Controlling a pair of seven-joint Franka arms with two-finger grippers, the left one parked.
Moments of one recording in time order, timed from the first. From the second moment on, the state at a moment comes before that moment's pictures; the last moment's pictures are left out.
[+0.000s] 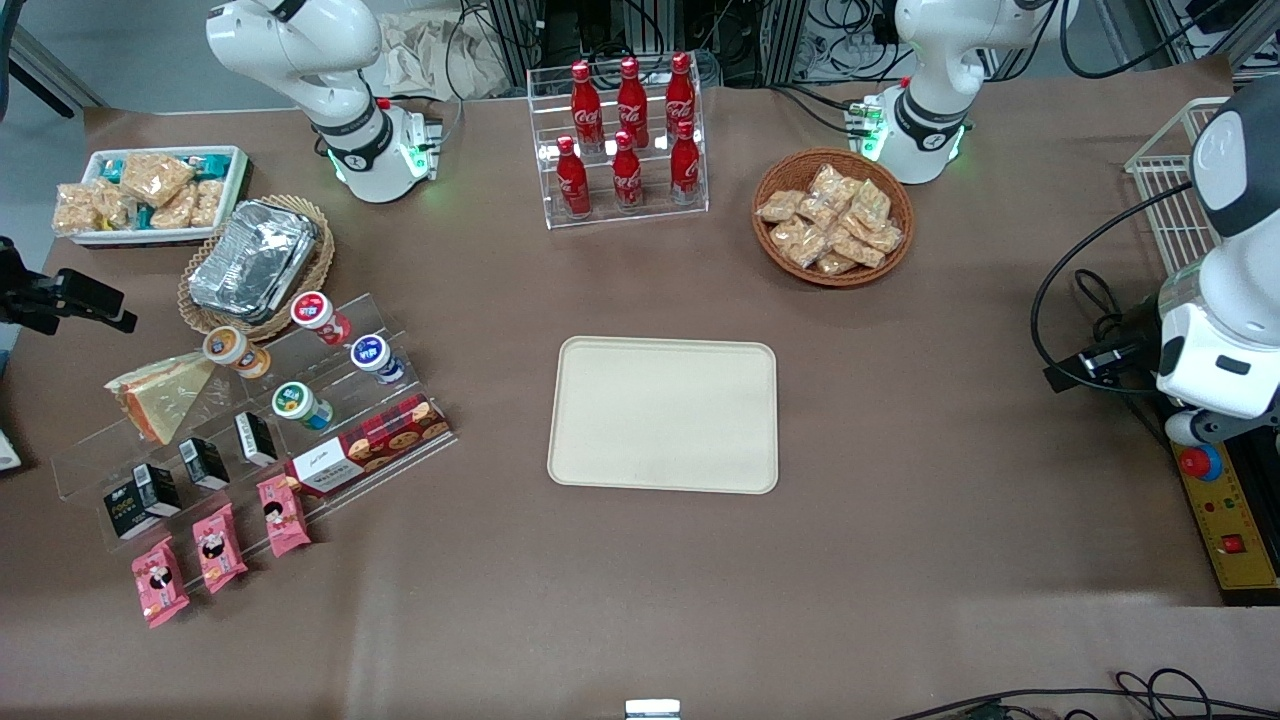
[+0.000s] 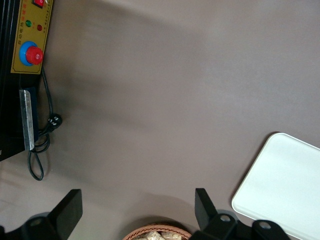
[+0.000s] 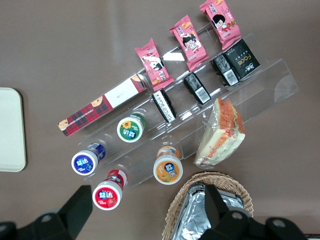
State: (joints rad) arm 0.01 -0.04 -0.19 -1.68 0.04 1.62 -0.13
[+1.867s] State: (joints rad) arm -0.01 -0.02 -0.37 -1.90 -0.01 1.94 -0.10
